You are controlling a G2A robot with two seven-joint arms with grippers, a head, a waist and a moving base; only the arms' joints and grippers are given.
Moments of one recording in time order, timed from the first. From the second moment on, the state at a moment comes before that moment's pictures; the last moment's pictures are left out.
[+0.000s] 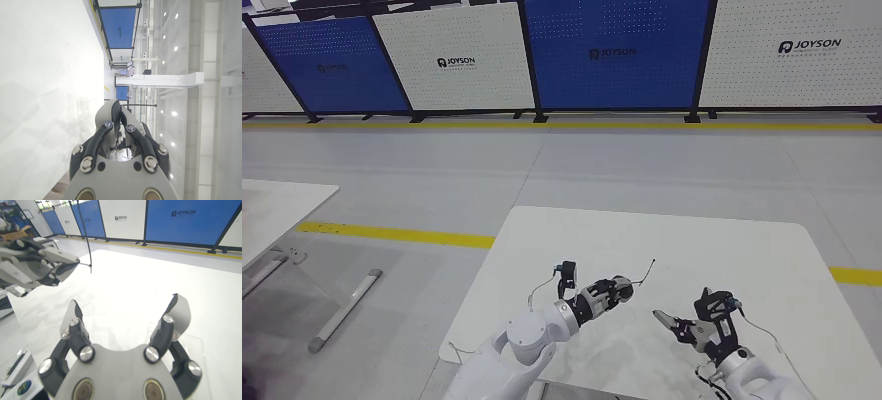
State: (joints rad) left arm 1.39 -1.25 -1.08 -1.58 -0.42 0.04 -0.36; right arm -1.61 -1.22 1.31 -1.77 -1.17 -0.34 0.25
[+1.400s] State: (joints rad) left arm 1.43 -1.25 -1.05 -1.62 -0.48 0.02 -0.39; right arm -1.52 -1.25 1.16 -1.63 -1.30 -0.16 0.06
